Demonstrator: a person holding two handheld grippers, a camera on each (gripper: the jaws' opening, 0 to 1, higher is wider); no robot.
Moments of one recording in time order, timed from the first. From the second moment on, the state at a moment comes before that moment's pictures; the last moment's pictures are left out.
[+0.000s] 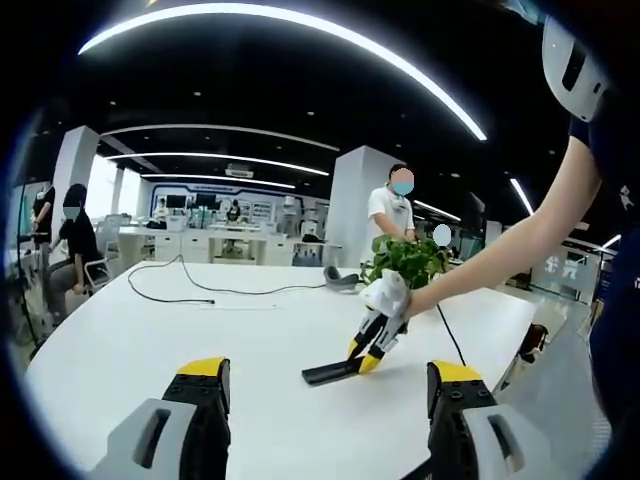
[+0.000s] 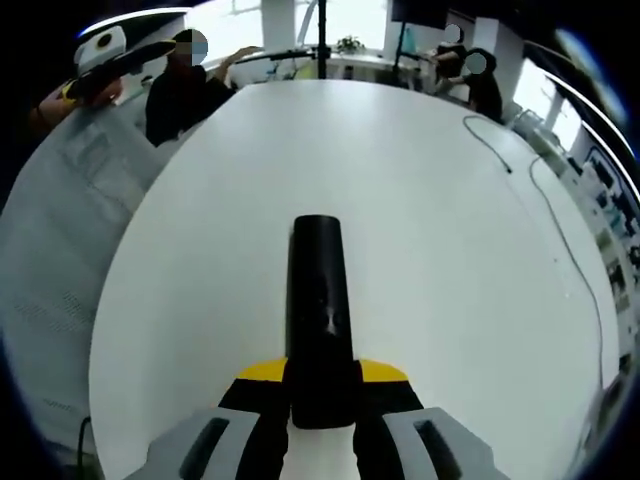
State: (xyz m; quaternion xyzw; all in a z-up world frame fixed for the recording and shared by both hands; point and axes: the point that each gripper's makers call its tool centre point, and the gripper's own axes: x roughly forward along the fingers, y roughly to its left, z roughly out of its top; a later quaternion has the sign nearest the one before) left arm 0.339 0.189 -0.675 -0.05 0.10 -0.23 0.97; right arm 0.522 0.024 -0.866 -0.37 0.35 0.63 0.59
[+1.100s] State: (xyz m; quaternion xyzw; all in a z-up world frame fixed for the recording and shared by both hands) left arm 0.340 0.189 -0.681 -0.05 0.11 -0.23 0.96; right arm 0.556 0.025 -0.866 -0.38 0.37 0.61 0.58
